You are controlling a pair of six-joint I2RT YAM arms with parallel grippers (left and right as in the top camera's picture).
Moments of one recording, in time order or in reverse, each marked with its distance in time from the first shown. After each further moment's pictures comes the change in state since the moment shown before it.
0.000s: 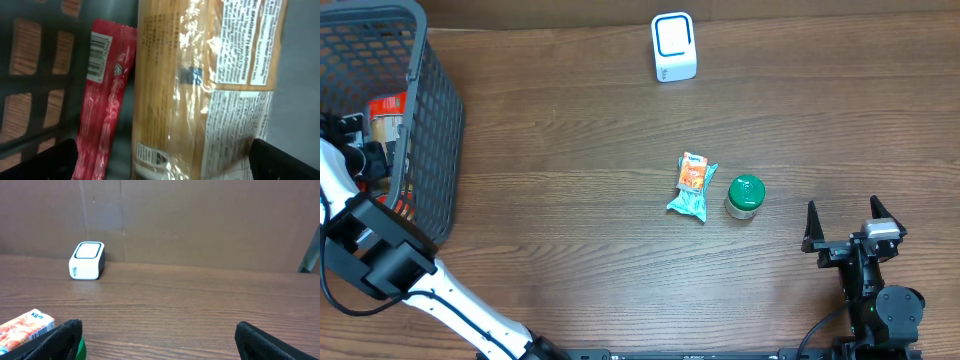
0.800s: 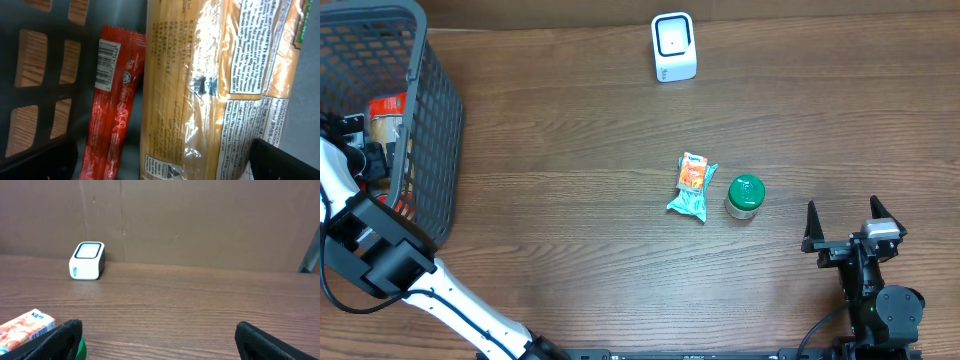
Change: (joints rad) left arm 0.003 0.019 0.002 0.027 -0.033 0.021; right arm 0.000 0.000 0.000 0.000 0.000 0.000
